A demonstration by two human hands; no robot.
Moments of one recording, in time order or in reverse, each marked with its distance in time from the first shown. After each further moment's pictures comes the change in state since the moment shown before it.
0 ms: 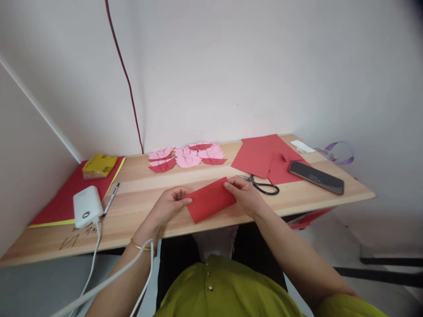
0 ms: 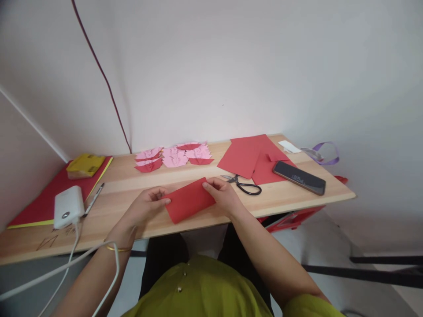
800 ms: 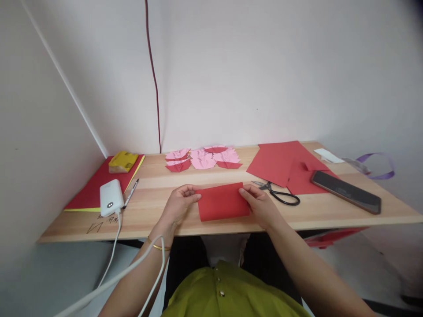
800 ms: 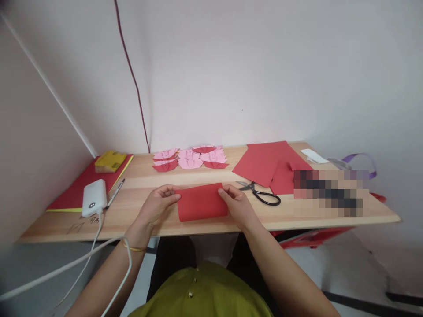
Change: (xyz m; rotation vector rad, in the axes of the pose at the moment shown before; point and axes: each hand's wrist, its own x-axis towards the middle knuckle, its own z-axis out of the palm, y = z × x) left_hand -0.004 -0.004 0.003 -0.352 0.253 -0.013; right_hand -0.004 0.011 0.007 0.080 0.038 0.060
